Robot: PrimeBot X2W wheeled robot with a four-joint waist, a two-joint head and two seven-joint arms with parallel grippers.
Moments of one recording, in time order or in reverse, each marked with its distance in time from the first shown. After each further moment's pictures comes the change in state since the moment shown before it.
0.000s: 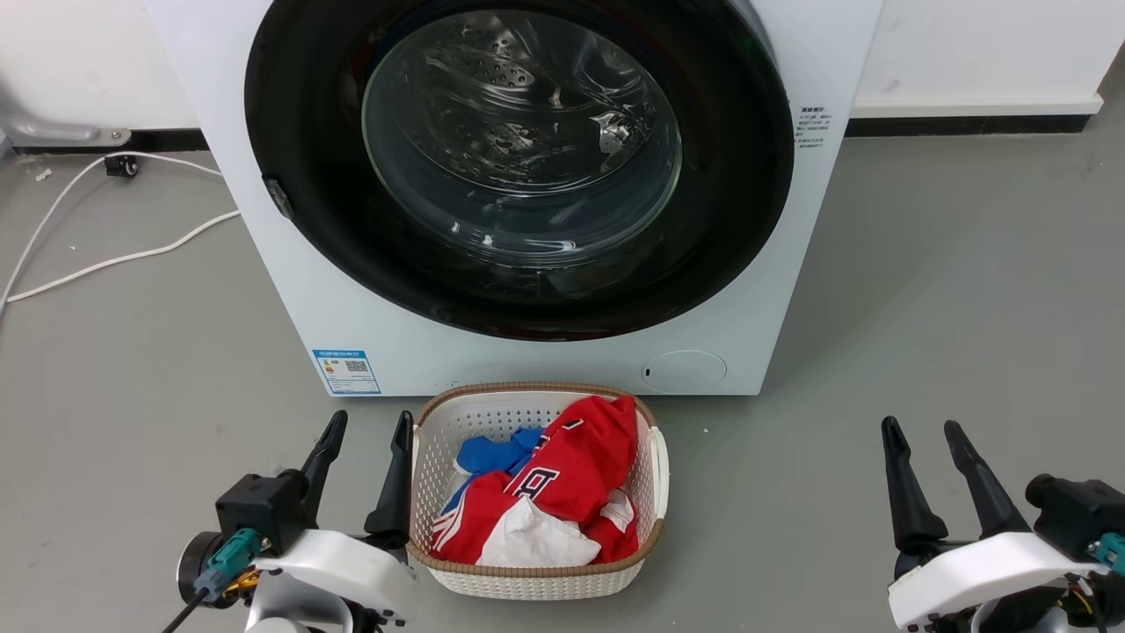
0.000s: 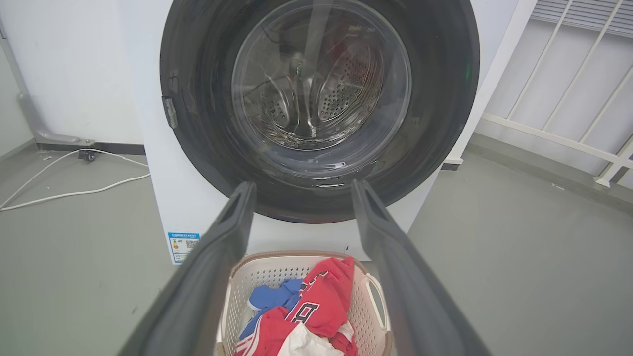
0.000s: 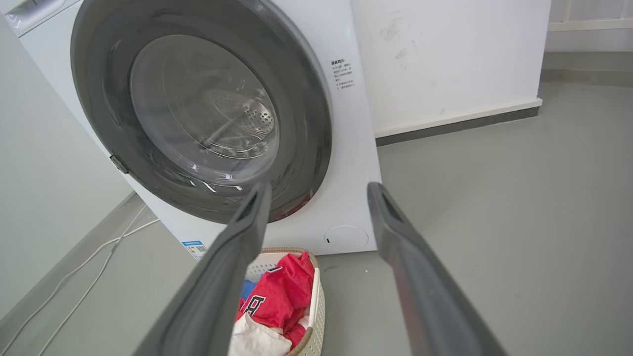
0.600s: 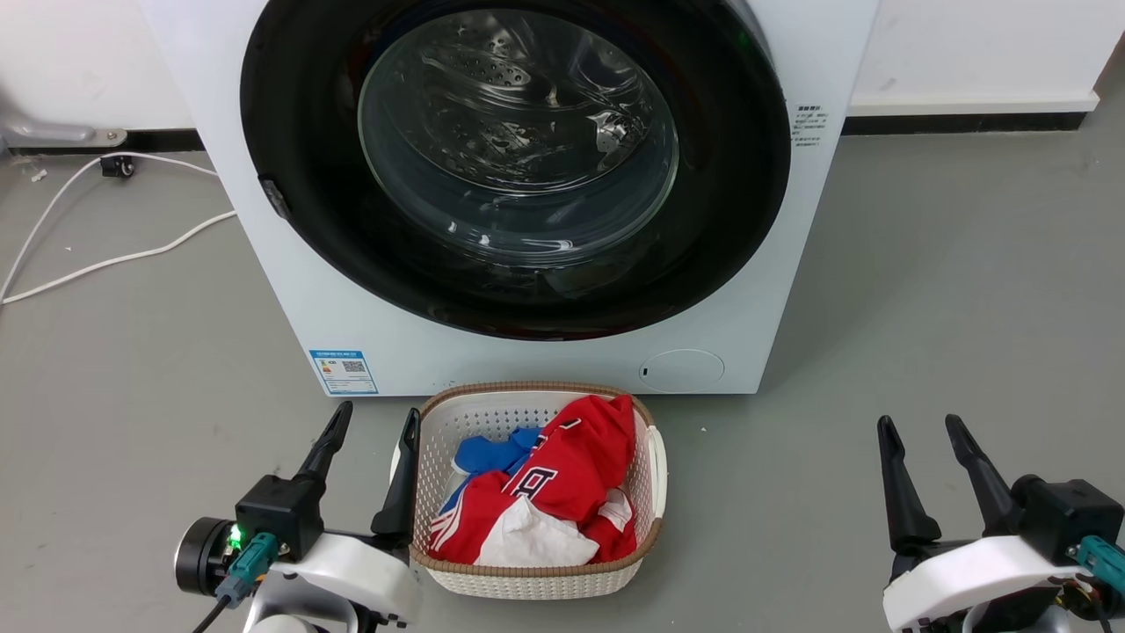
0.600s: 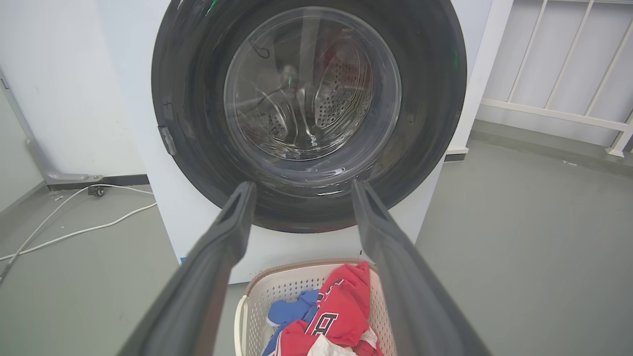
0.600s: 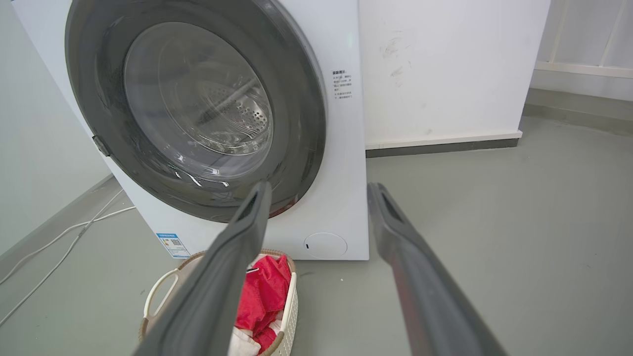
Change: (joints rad) left arm -0.010 0.013 -0.016 0.009 0.116 0.004 -0.044; right arm 0.006 0.006 0.001 -0.011 -0.139 0.000 -0.030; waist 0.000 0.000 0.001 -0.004
